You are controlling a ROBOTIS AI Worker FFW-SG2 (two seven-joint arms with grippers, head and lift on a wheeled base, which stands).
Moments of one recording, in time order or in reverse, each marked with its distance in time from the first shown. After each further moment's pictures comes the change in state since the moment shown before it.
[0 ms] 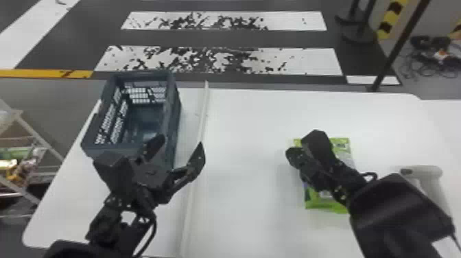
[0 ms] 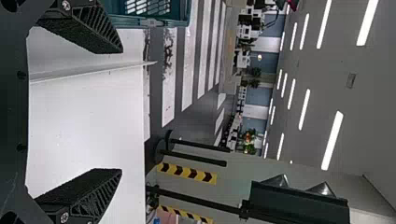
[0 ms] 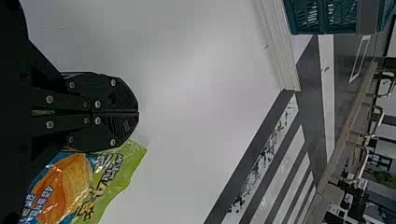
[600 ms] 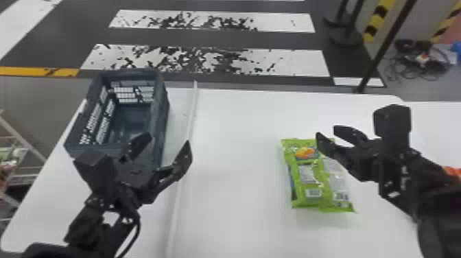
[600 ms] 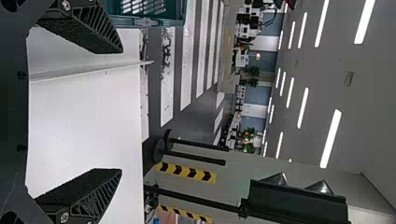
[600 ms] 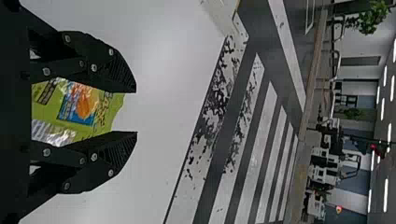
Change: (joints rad) left arm 0.003 0.007 0.004 -0.022 0.000 0.010 0.001; right arm 0.214 -0.031 -0.331 -0.501 -0.213 0.252 0.048
